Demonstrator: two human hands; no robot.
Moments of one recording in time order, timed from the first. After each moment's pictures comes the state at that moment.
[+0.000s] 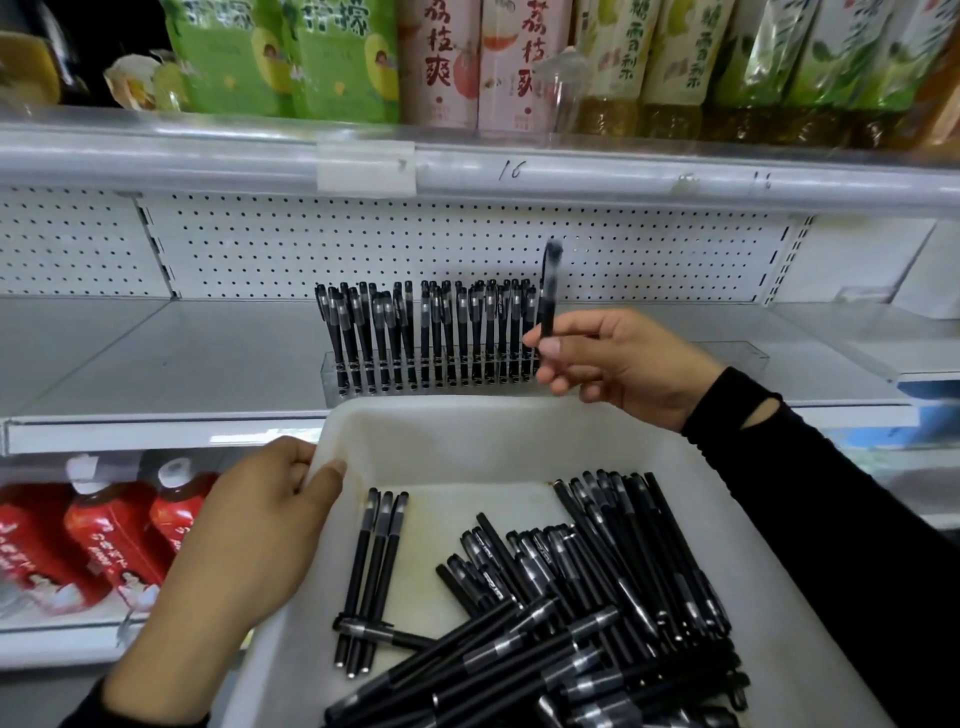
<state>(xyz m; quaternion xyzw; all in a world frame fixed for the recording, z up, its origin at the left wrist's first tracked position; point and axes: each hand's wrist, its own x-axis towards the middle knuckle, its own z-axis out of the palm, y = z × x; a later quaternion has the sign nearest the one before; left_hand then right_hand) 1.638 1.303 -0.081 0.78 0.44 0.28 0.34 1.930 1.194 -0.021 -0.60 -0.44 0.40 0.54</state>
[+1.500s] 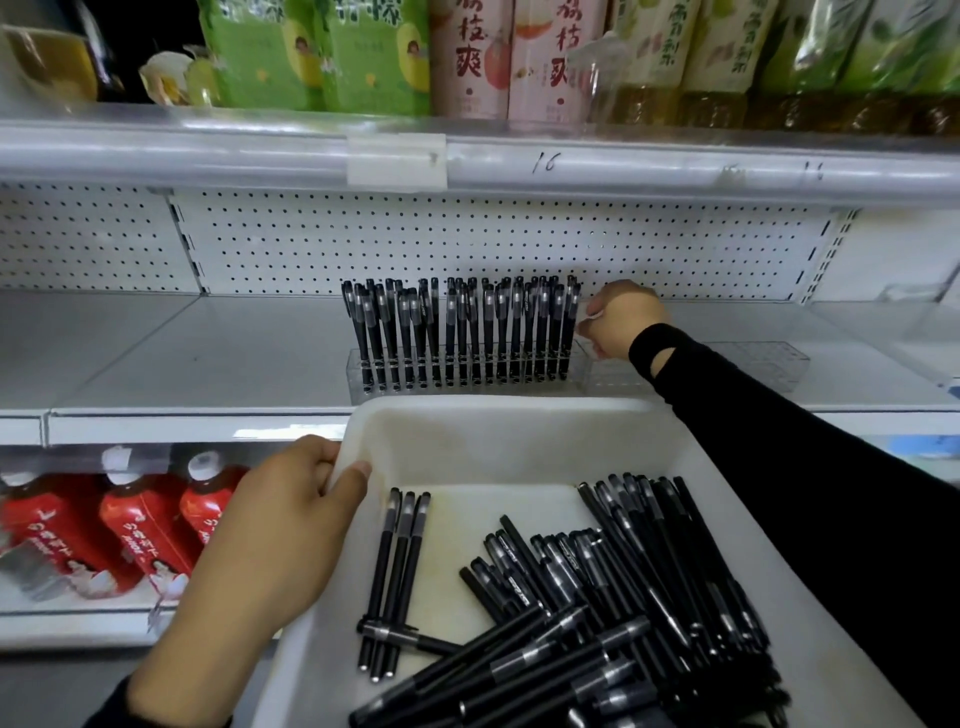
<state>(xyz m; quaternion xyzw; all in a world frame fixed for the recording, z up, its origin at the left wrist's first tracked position) 1.634 1.304 -0.081 0.78 0.45 0.27 0.33 2.001 1.287 -0.045 -0.90 -0.38 0.01 0.23</state>
